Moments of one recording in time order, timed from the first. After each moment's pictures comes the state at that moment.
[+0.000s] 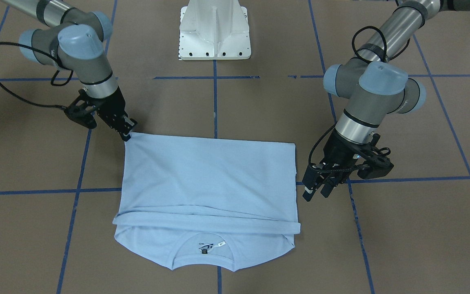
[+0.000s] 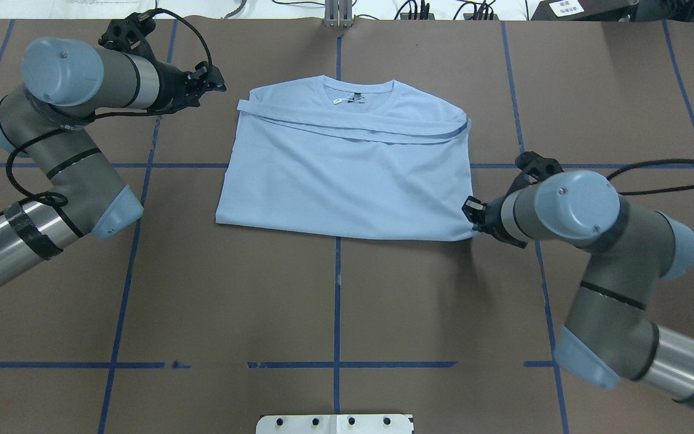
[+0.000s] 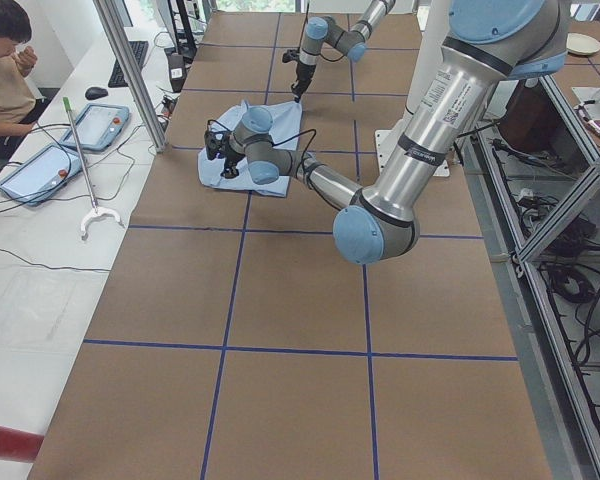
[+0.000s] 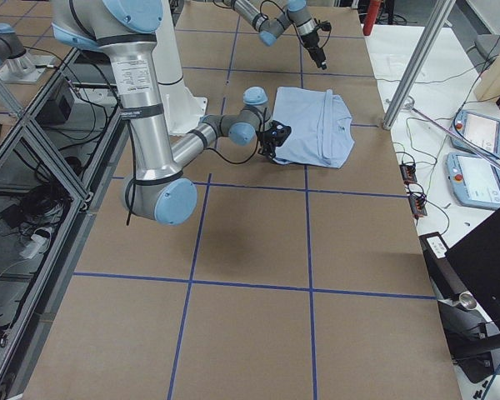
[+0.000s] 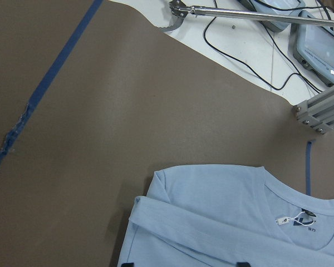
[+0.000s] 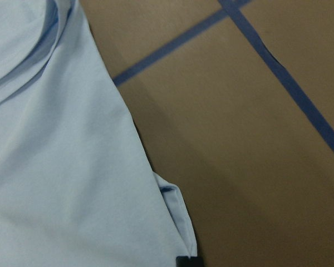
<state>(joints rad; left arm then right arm) -0.84 -2.11 -1.44 -2.35 -1.79 -1.49 0.52 -1.39 1.93 -1.25 1.72 1.78</state>
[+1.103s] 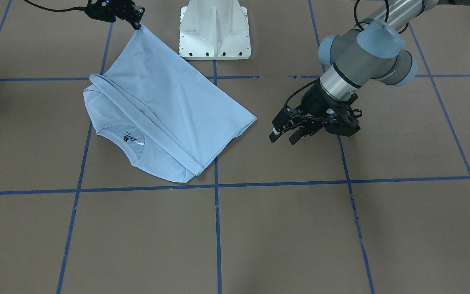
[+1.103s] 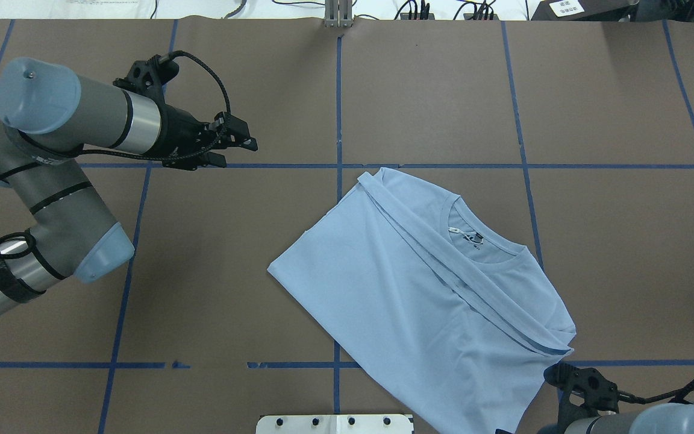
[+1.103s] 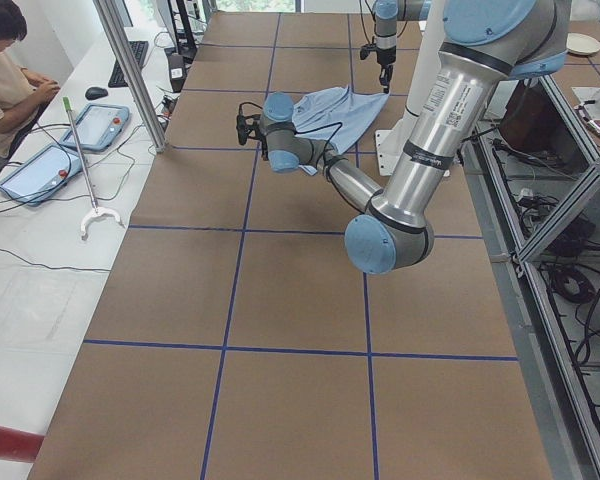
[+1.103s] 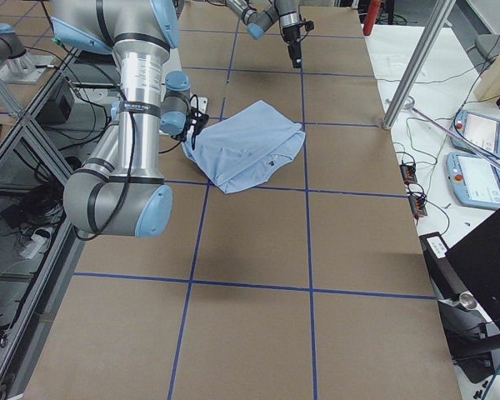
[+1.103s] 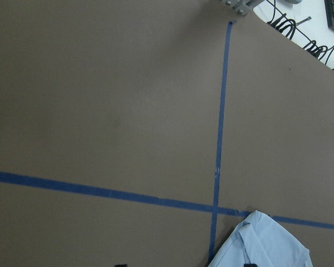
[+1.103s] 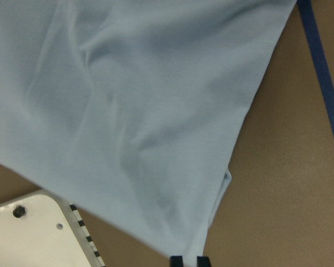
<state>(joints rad) -0.75 -2.03 -1.66 -2.34 -2.05 -1.56 -0.05 -1.74 2.37 -1.25 1.70 2.00</state>
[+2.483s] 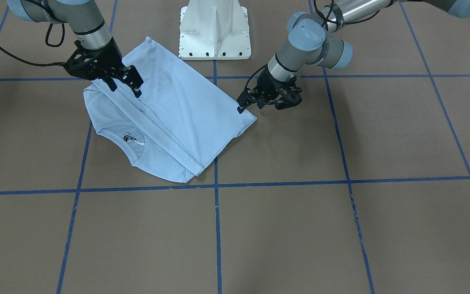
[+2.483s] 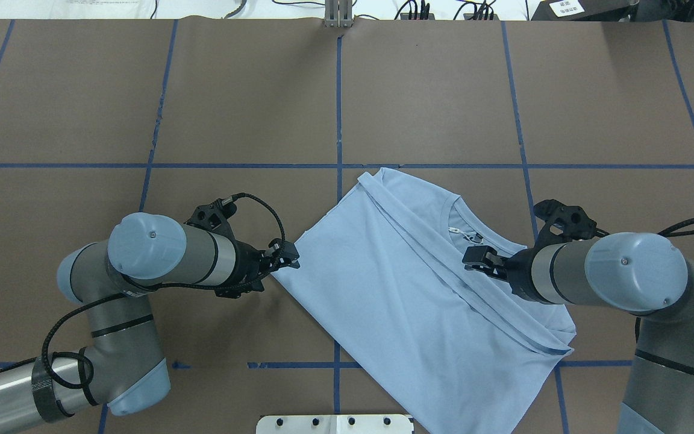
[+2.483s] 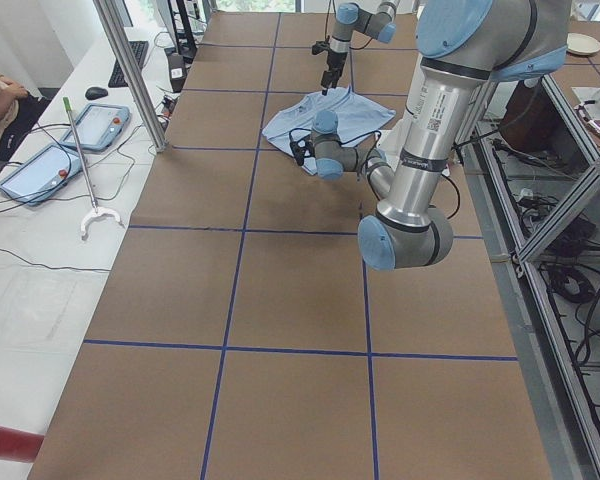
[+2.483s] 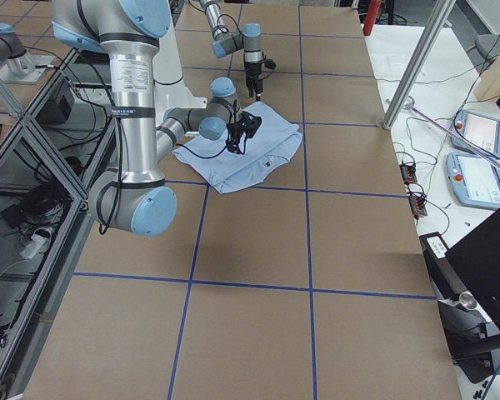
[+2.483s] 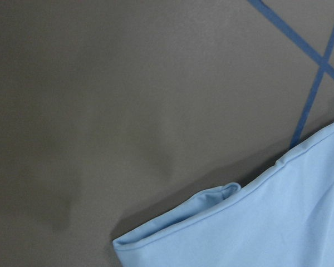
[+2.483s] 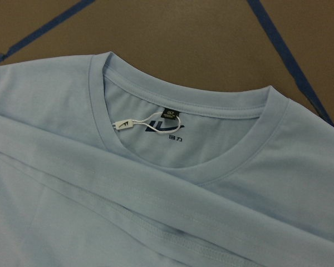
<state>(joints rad) -0.41 -1.98 -1.68 -2.23 -1.84 -1.85 0.44 -1.51 2.11 -1.24 1.70 1.74</state>
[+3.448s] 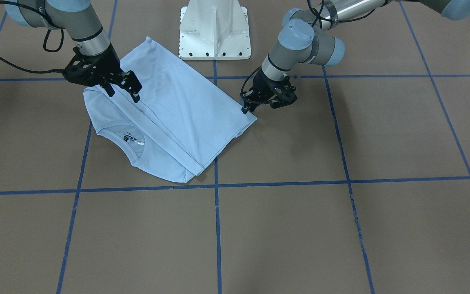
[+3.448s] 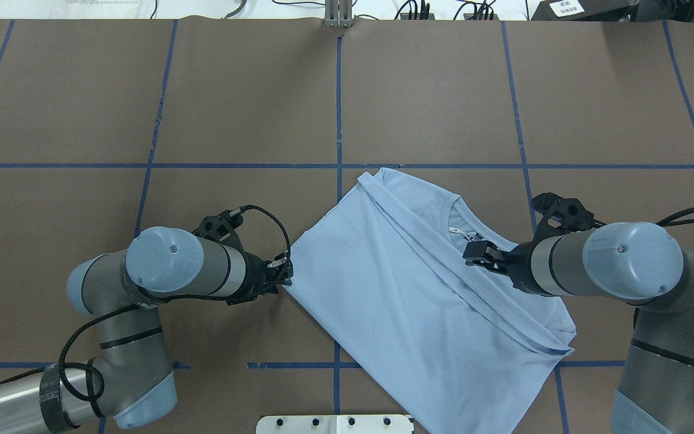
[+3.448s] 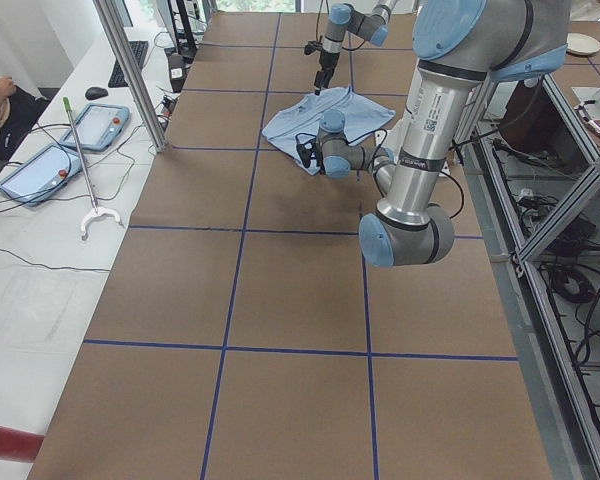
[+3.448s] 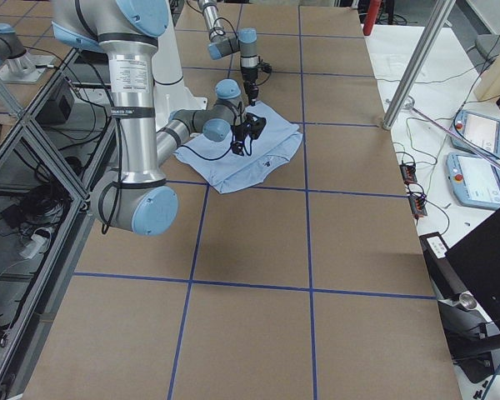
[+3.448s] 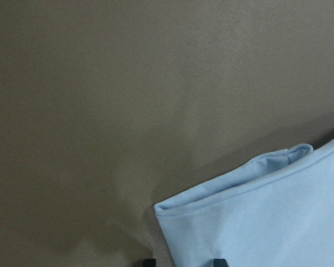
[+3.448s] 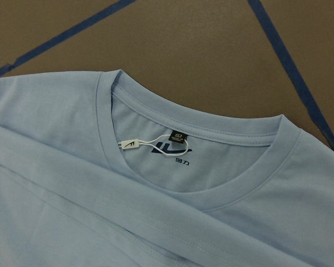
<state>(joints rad) -0.39 -2.00 -1.68 -2.15 -1.81 -1.85 0.45 -1.50 2.08 -1.24 1.73 1.70</state>
